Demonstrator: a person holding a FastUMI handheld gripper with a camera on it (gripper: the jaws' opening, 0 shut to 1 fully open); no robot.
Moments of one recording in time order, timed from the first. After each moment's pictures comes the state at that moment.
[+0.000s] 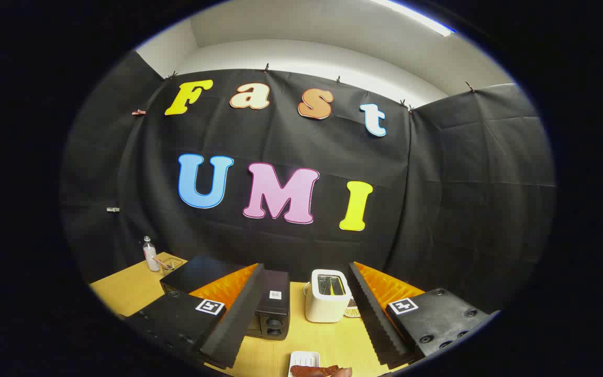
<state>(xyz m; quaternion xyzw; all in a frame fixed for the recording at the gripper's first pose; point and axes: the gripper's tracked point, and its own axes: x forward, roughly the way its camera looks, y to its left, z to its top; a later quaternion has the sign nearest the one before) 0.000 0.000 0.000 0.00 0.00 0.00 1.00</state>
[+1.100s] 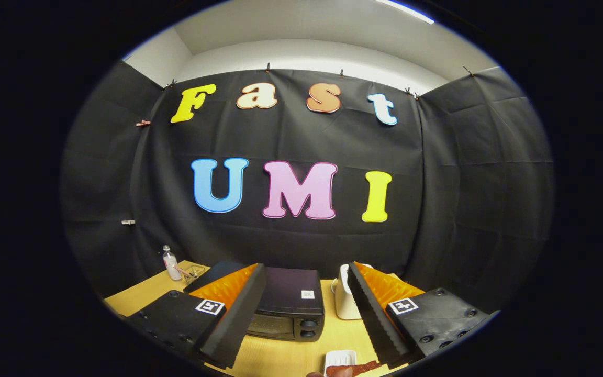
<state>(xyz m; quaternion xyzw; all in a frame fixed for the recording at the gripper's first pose) 0.016 0.057 -0.019 0.05 0.01 0.04 1.00</state>
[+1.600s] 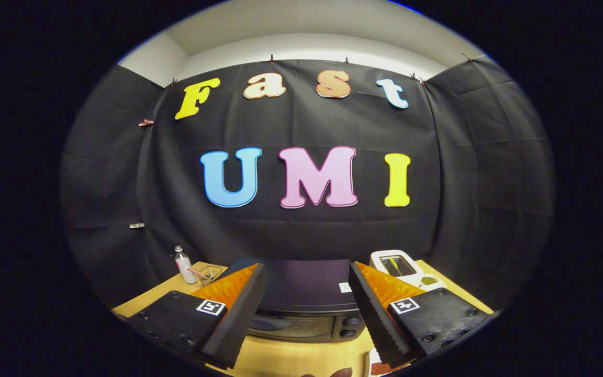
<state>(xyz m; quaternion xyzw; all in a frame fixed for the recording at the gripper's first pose) 0.055 0.139 -0.078 0.08 0.04 0.07 0.99</state>
